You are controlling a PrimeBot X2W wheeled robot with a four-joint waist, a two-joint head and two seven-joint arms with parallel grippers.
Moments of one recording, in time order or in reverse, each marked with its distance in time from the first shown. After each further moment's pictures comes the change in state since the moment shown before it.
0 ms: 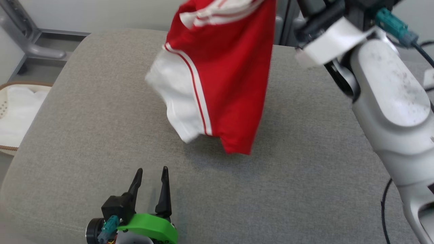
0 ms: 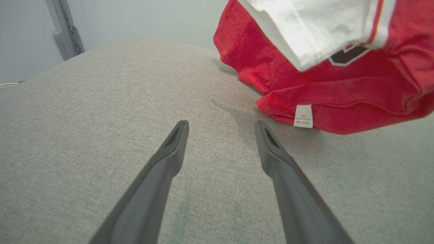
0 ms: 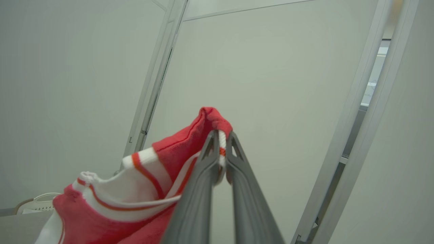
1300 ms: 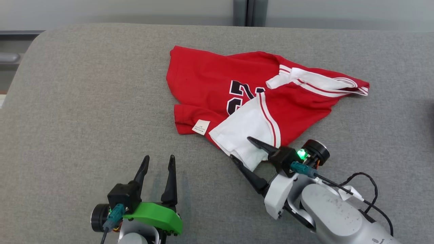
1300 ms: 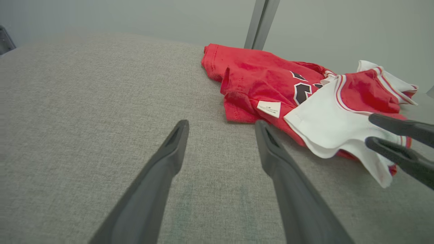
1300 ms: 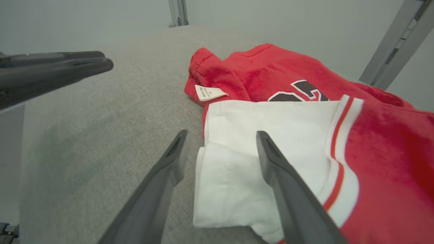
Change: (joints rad) left arm -0.062 0.000 -0.031 0.012 0.008 -0.010 0.000; right arm 0.488 0.056 0.272 0.172 0.041 0.000 0.001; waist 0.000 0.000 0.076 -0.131
